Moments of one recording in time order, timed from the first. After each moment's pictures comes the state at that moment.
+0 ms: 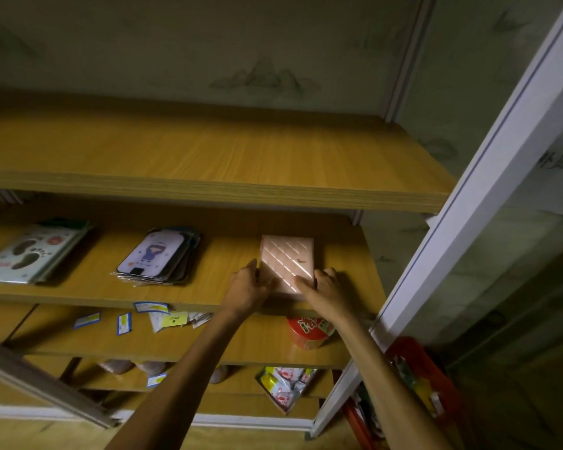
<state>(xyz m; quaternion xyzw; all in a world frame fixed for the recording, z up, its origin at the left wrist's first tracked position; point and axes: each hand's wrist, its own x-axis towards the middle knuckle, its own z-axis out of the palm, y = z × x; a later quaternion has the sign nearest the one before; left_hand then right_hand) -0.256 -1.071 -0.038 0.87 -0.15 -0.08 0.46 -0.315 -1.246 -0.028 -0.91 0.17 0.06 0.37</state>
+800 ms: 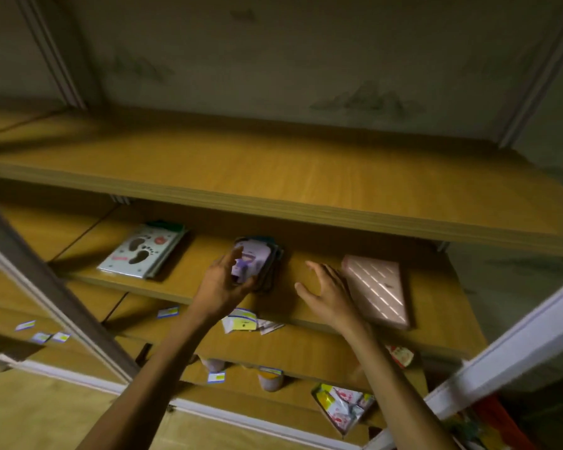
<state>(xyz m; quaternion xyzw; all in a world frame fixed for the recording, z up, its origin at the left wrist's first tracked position) -0.229 -0.874 0.010 0.91 -0.11 0.06 0.39 -0.255 -1.103 -0.009 -0.93 -0.01 -0.03 0.35</state>
